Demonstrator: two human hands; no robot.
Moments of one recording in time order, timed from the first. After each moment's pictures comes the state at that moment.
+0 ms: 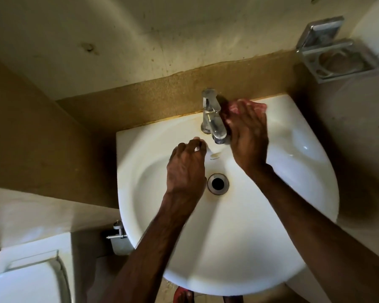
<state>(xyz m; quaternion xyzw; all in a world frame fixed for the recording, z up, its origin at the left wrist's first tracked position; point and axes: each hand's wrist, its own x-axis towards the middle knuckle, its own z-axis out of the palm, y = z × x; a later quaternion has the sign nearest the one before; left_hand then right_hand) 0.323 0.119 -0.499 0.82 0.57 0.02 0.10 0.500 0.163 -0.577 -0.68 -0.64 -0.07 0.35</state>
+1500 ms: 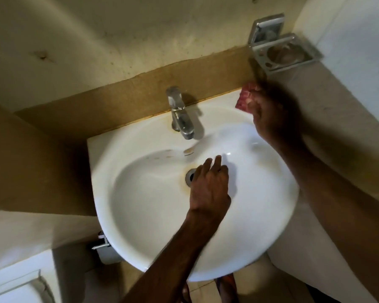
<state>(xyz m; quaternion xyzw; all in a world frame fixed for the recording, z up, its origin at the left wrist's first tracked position) 0.396 0.055 -0.525 0.87 0.46 0.01 0.18 0.626 0.141 -0.552 -0.75 -0.59 -0.06 0.29</state>
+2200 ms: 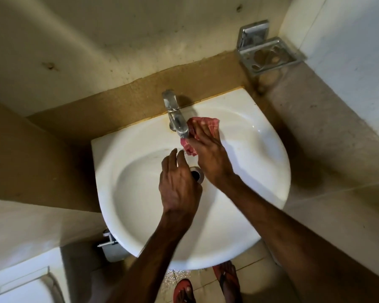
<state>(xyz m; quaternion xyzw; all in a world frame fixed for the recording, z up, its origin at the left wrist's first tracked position) 0.356 0.059 -0.511 0.75 0.62 0.12 0.17 0.483 0.104 -0.589 -0.64 -0.72 -0.02 0.26</state>
